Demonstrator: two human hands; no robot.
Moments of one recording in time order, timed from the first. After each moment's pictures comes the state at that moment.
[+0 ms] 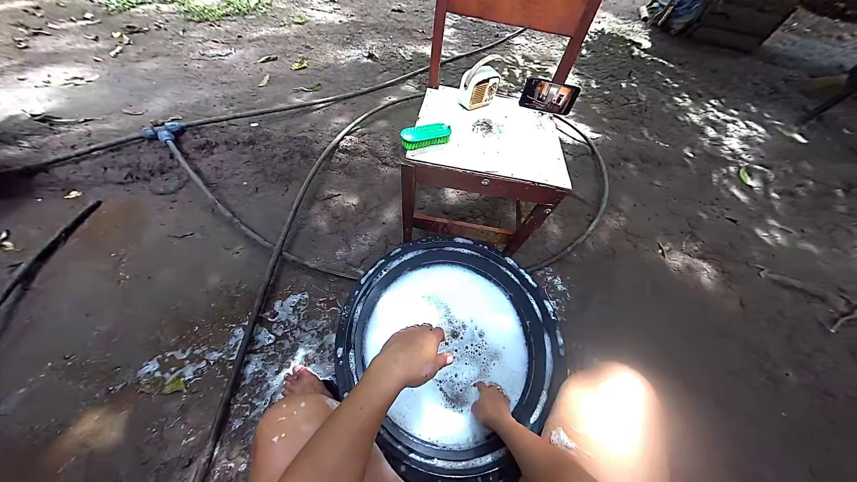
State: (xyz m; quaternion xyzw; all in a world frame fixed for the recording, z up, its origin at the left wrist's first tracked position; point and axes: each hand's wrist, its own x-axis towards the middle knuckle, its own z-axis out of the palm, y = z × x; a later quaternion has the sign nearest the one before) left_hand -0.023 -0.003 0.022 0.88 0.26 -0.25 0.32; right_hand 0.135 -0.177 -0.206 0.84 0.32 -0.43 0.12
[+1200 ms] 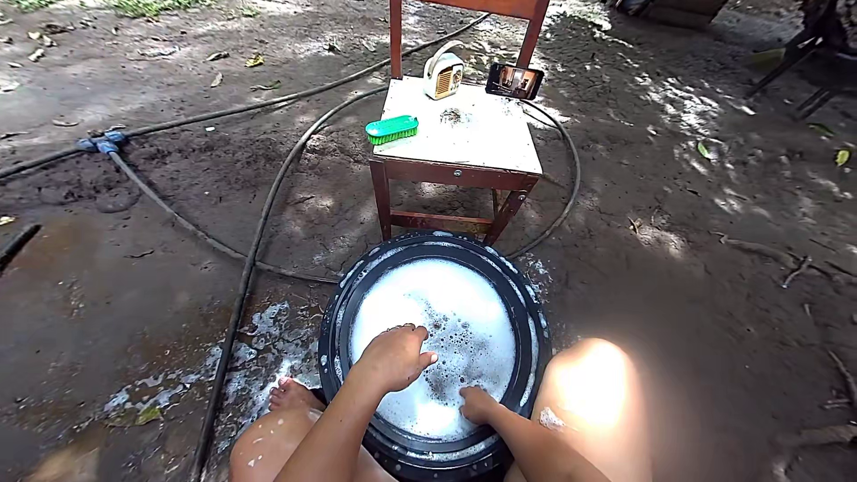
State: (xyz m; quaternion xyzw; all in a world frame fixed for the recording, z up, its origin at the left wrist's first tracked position) left_hand -0.025 -0.006 0.021 0.88 0.26 -0.26 0.31; right_hand 0.132 -0.185 -0.225 0.75 0.40 -0.51 0.12
